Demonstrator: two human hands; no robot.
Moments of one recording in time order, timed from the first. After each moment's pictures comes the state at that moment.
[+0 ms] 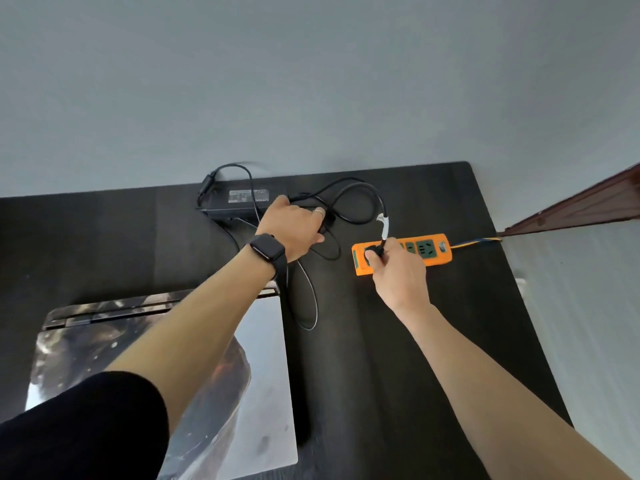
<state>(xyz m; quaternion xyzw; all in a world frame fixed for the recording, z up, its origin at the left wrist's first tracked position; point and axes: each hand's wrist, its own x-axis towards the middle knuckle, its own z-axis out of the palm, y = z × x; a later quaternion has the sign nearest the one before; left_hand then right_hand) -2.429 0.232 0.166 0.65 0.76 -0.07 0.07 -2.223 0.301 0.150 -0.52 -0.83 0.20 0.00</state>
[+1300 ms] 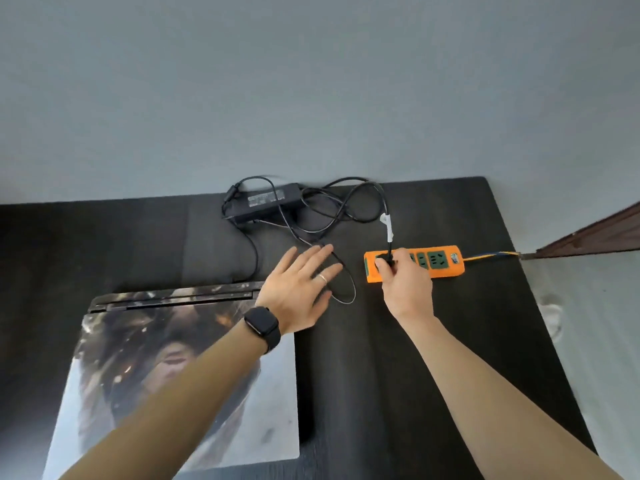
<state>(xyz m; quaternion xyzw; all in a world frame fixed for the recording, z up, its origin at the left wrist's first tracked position) -2.375 0.145 0.135 0.65 0.76 0.07 0.02 -2.213 0.298 0.134 -0.52 -0.81 0.26 0.08</state>
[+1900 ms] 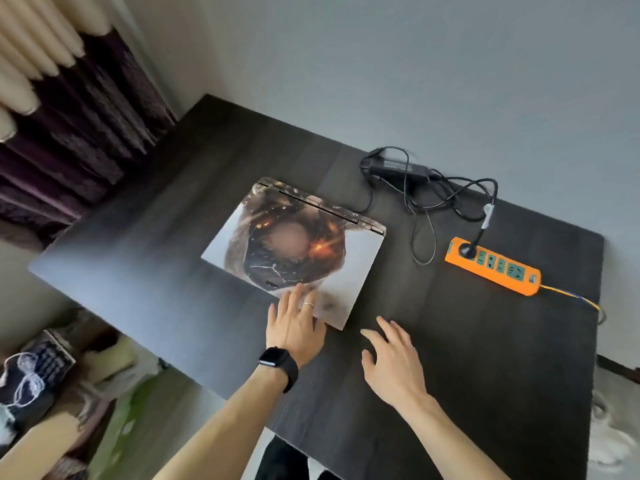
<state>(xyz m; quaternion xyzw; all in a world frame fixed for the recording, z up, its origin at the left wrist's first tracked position) -2.190 -0.064 0.168 0.15 0.97 0.11 0.18 -2.081 0.111 0.148 -0.15 -0.95 0.21 -0.16</state>
